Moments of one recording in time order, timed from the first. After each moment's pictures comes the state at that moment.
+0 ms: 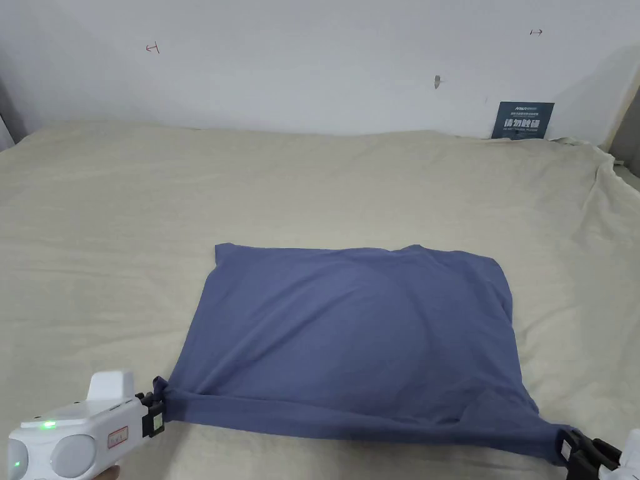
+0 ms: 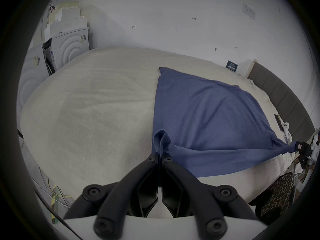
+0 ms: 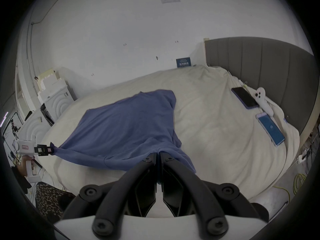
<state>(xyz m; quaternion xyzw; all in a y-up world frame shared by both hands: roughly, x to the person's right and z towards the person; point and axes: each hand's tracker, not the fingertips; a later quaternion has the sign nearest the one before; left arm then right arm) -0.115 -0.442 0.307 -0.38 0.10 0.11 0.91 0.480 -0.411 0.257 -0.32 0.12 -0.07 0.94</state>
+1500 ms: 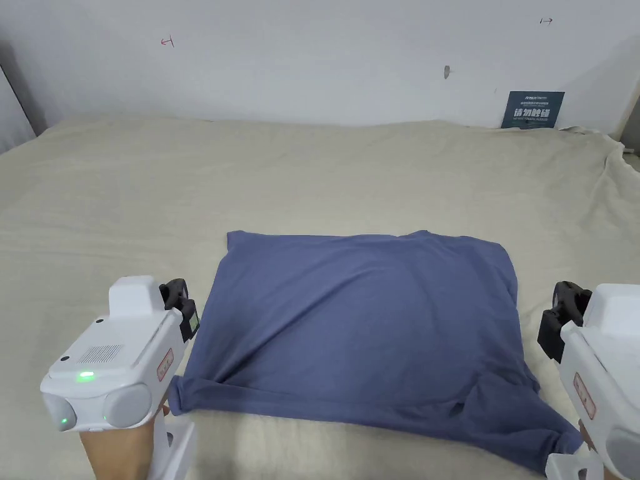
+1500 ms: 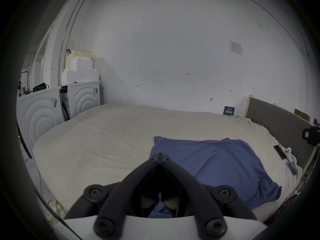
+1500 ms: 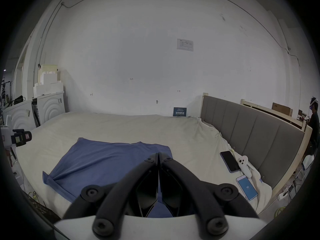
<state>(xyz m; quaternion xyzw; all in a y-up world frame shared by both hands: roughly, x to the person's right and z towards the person) -0.039 -0.334 0.328 -0.14 0.15 0.05 0.98 0.394 -0.284 0.270 -0.13 0.07 0.04 0.99</state>
